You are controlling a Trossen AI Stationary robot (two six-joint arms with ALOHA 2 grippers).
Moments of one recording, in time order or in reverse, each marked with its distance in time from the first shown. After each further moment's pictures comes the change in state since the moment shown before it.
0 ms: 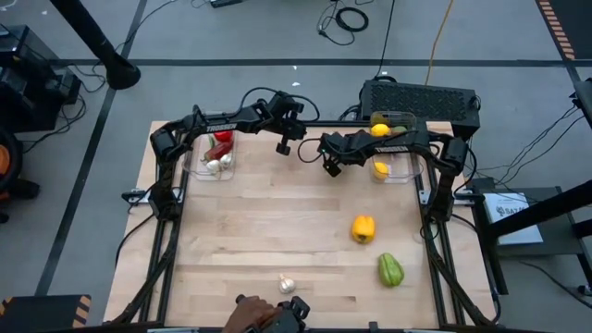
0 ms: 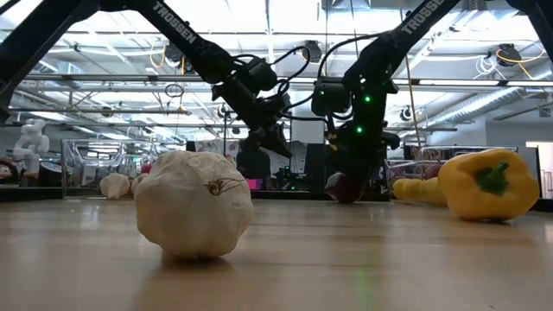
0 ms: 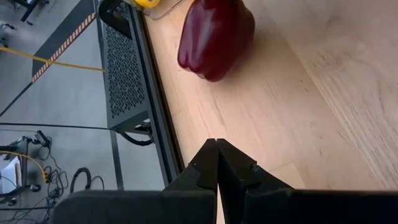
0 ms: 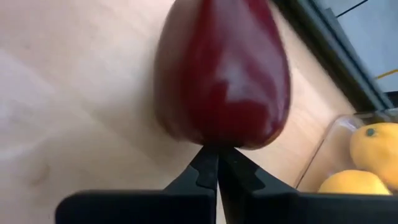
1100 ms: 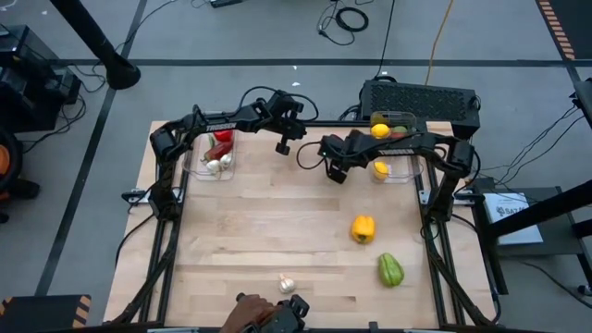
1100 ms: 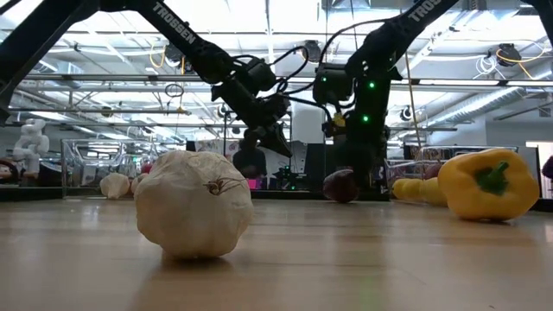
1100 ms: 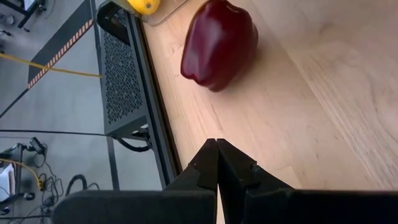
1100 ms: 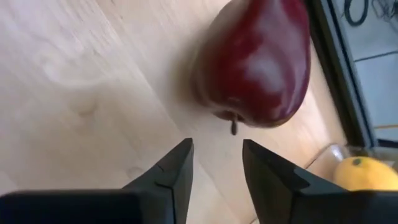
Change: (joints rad) left arm 0.010 0.000 0.000 0.000 0.040 0.007; right arm 0.040 -0.056 0.000 -0.045 -0.049 -0.275
